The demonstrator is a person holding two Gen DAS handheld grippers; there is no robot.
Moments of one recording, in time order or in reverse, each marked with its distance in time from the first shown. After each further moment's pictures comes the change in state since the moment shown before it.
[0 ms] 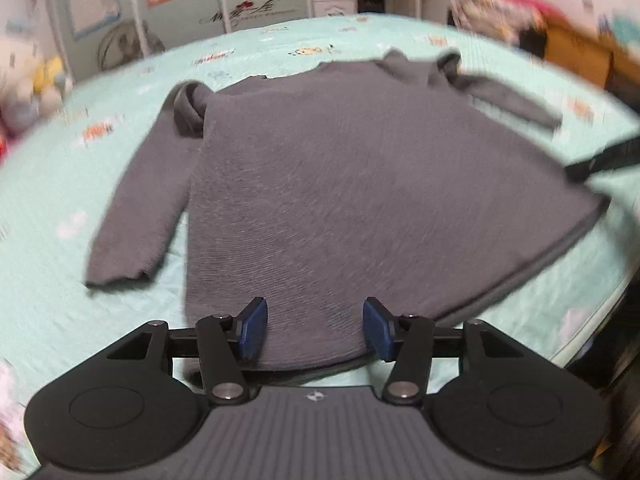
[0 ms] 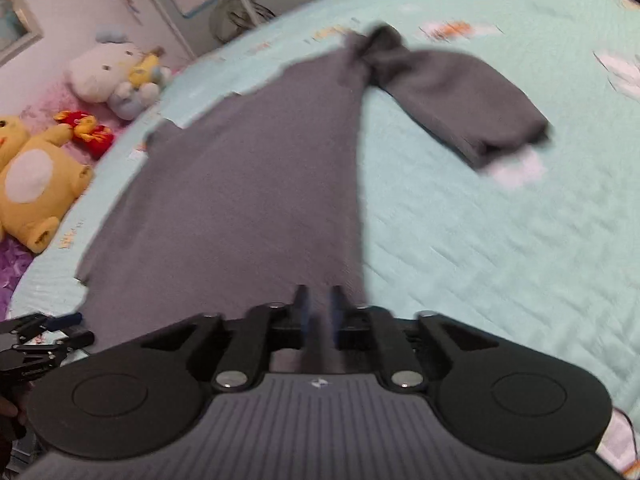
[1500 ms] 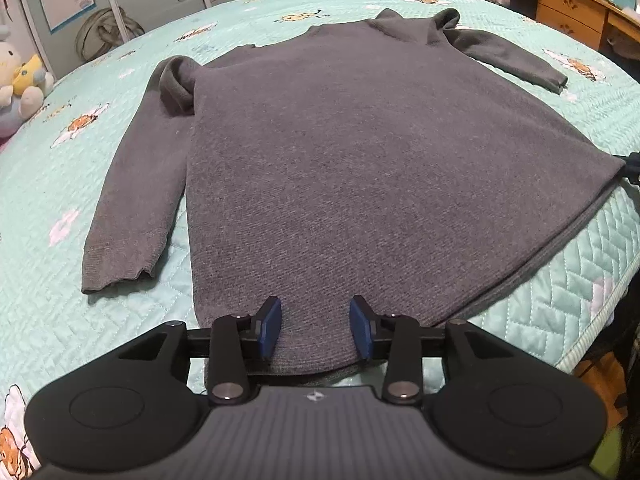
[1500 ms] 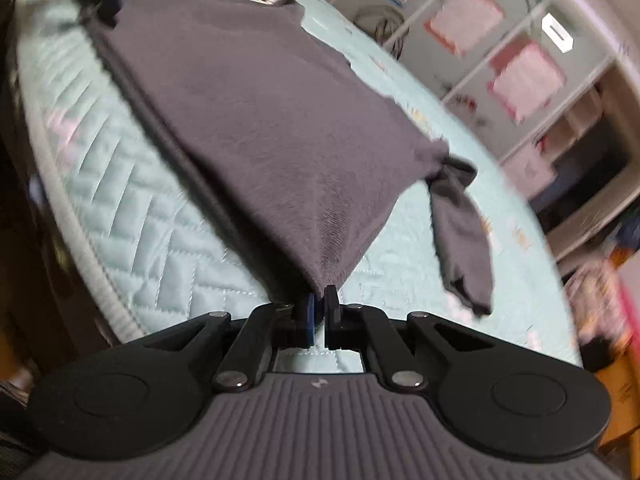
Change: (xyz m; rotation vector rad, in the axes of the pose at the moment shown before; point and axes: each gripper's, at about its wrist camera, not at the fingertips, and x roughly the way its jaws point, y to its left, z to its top) left arm 0.020 0.003 0.004 0.164 0.117 0.058; right arm -0.013 0.052 -0.097 -1.036 -0.010 -0.404
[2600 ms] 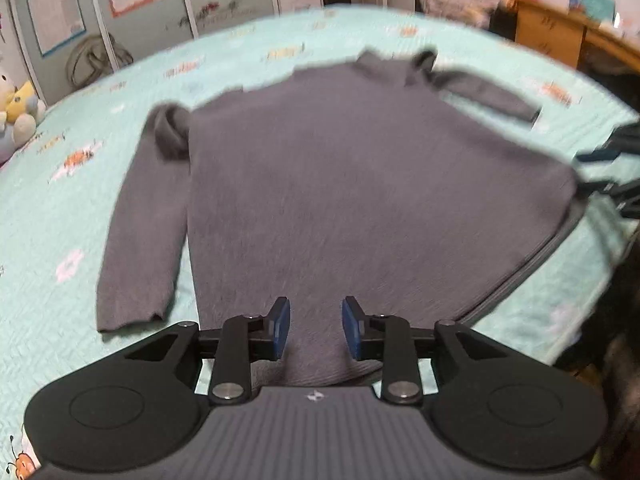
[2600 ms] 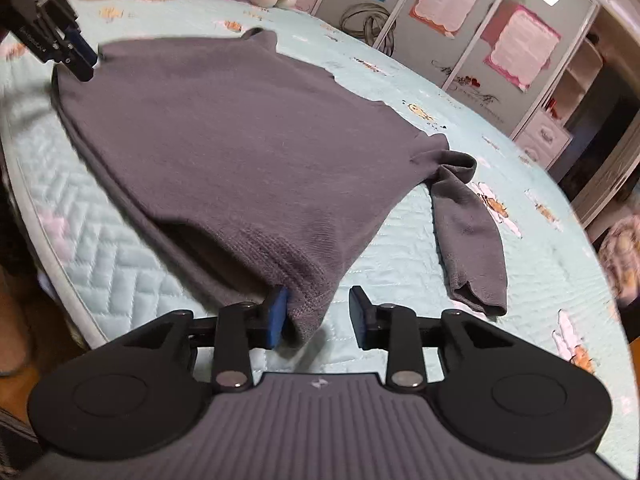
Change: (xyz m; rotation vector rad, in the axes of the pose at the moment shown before) left arm -0.016 0.000 0.012 0.026 -0.039 -0.030; right arm -0.003 -0.017 0.010 0.134 -0.033 0.077
